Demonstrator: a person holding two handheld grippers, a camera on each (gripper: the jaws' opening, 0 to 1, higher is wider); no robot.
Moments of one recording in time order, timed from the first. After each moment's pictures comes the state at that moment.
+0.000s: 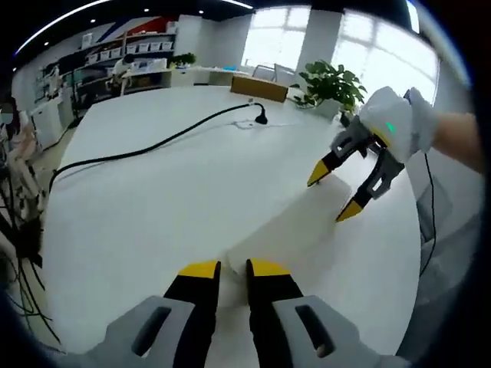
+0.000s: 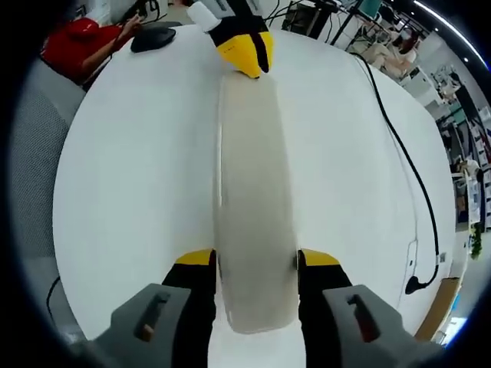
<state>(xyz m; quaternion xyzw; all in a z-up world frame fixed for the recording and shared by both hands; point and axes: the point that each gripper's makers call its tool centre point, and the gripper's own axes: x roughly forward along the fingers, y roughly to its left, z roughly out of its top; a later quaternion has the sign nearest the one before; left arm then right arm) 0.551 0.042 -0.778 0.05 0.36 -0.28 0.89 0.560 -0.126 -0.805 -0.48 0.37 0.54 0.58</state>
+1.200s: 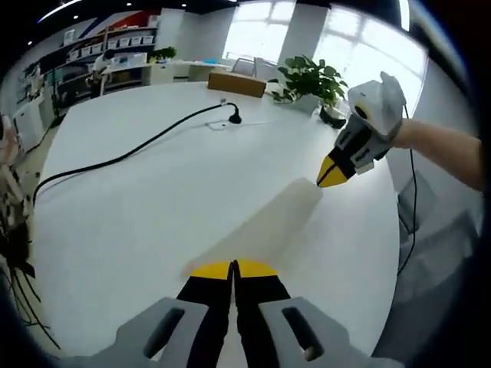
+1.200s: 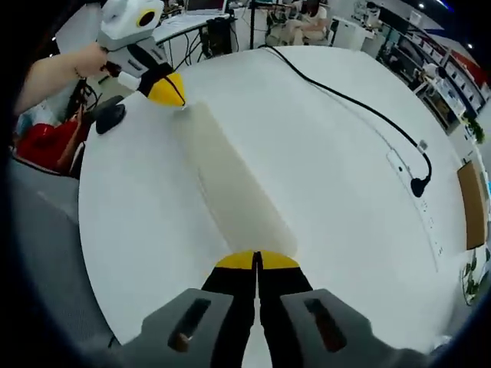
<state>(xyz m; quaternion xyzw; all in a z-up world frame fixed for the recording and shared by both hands) 0.547 0.011 -0.762 0.03 0.39 -0.33 0.86 0.555 -0.167 -0.774 -0.30 0.45 0.46 0.70</state>
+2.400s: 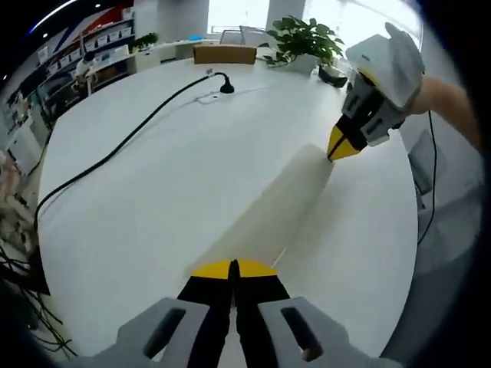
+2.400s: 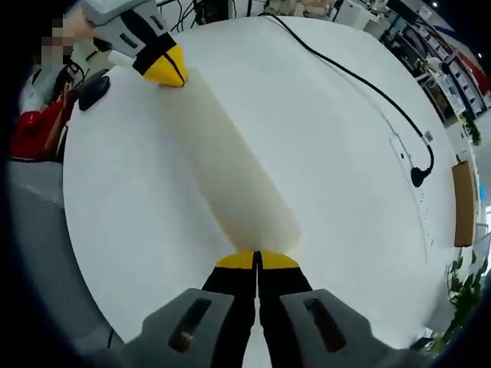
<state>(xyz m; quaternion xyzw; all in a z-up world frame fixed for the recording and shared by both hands) 0.544 0.006 -0.779 0.14 0.44 -0.33 0.83 0.554 -0.182 -0.790 -0.36 0.50 0.41 0.67</state>
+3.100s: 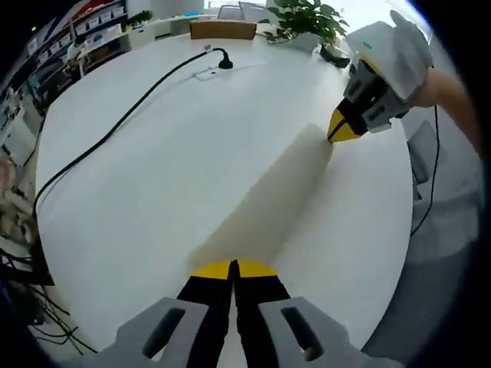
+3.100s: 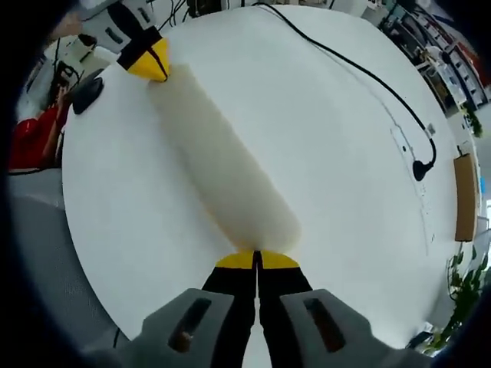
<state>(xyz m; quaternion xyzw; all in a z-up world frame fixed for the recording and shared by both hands) 0.535 0.016 -0.780 0.15 0.51 -0.33 0.78 0.556 -0.184 -0.794 -0.34 0.54 0.39 0.67</state>
